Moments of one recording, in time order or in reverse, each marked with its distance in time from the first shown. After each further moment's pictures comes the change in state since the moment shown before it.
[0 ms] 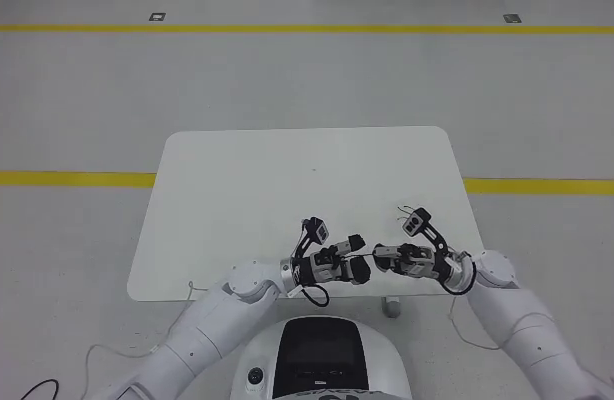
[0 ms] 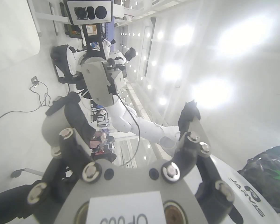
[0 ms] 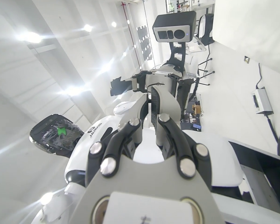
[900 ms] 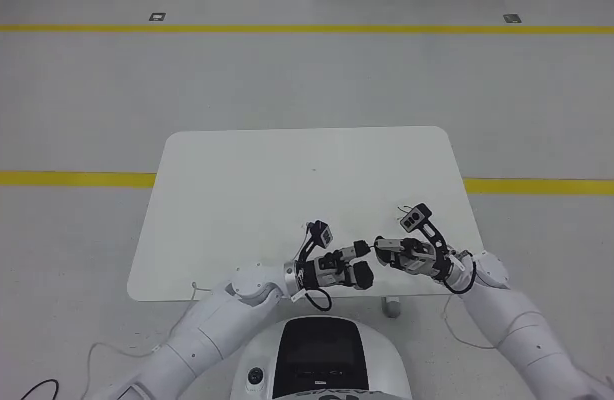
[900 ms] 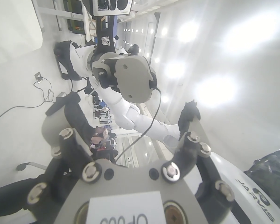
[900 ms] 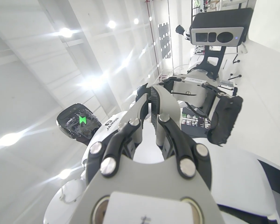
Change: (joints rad) left arm -0.009 0.000 0.033 0.002 0.005 0.001 0.002; right arm 0.008 -0.009 -0.050 -0.011 0.199 -0.035 0.019
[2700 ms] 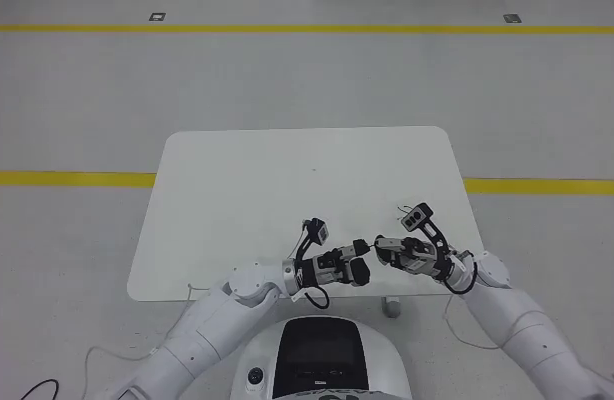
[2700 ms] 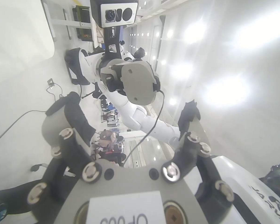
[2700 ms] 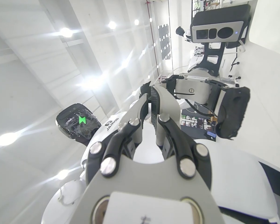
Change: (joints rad) left arm 0.018 0.005 -0.035 -0.032 0.091 0.011 0.039; right arm 0.014 0.049 -0.071 -0.028 0.055 -0.038 -0.045
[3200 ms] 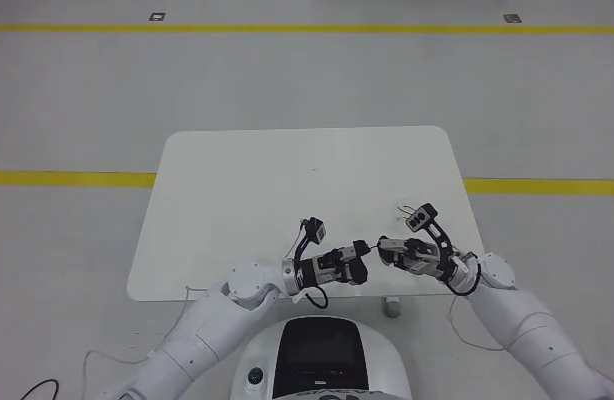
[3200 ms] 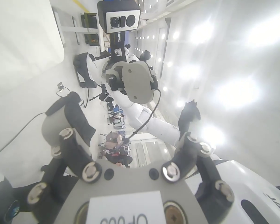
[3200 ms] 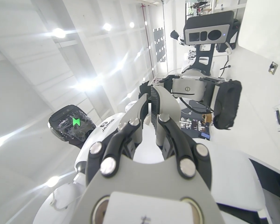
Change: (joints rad) left arm 0.018 0.005 -0.020 -0.026 0.073 0.011 0.042; right arm -0.010 0.029 -0.002 -0.015 0.004 -0.027 -0.012
